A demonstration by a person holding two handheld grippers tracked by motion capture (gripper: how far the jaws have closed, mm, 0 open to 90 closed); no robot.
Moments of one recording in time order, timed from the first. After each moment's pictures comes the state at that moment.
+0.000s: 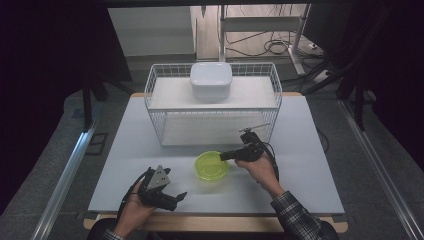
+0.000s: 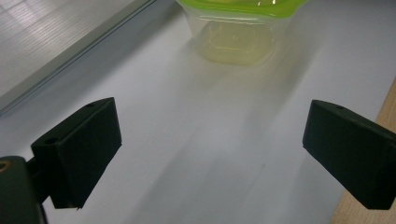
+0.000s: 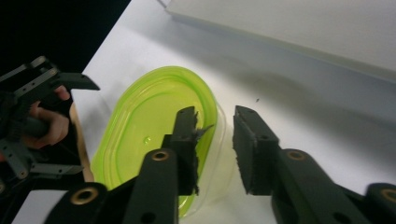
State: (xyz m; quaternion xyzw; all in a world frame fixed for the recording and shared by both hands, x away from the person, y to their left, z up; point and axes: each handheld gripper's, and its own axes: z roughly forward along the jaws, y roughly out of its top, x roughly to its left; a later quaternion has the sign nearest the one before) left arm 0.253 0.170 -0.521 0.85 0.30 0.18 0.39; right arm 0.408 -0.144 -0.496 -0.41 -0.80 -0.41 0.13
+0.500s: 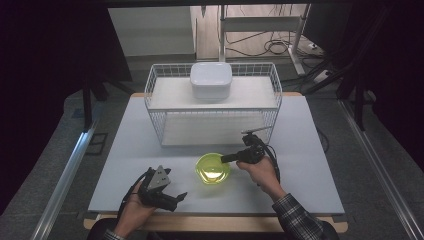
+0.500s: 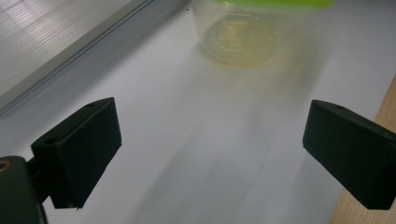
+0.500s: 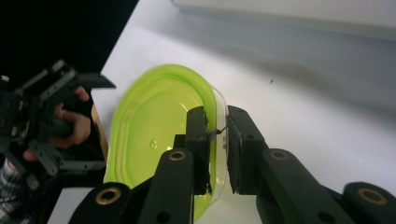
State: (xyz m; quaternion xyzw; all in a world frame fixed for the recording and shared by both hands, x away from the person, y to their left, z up) left arm 0.253 0.170 -0.521 0.85 0.30 0.18 0.39; right arm 0.403 -0.148 -0.500 -0.44 -0.78 -0.41 0.18
